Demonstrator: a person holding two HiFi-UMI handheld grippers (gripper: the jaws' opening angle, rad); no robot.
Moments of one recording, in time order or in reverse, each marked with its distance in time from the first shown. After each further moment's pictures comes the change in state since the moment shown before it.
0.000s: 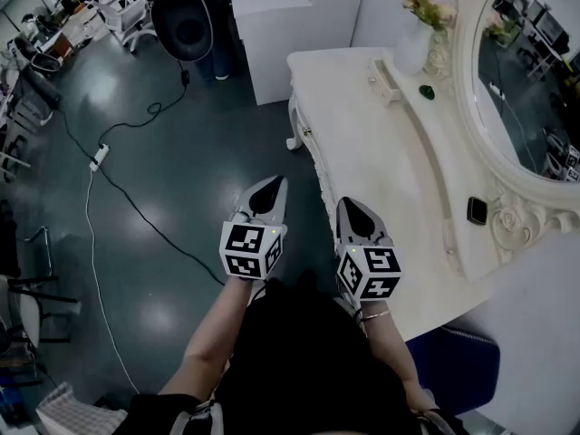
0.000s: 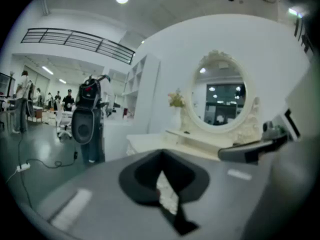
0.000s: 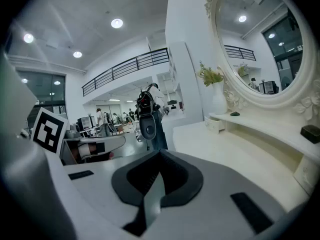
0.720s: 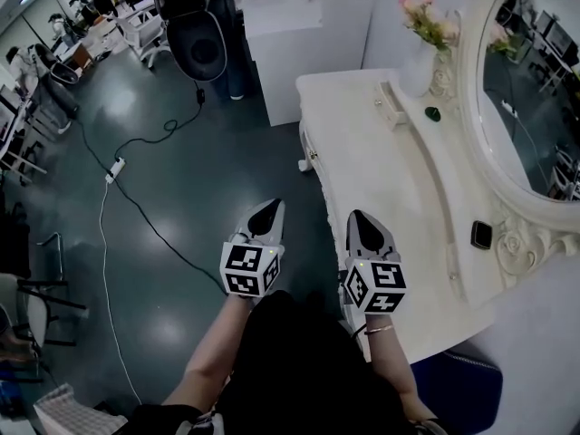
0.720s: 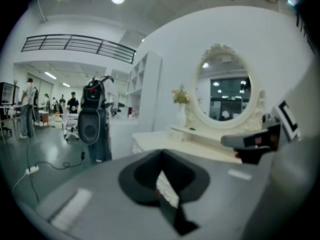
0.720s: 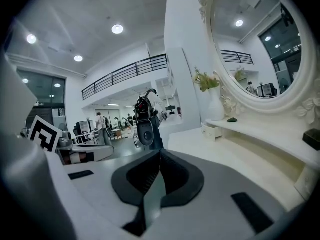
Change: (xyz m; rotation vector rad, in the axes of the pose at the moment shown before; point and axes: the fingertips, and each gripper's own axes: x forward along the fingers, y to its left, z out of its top) left arm 0.002 0.006 -0.007 0.019 0.035 0.062; right arm 0.003 -0.030 0.018 0.000 -0.066 -0.014
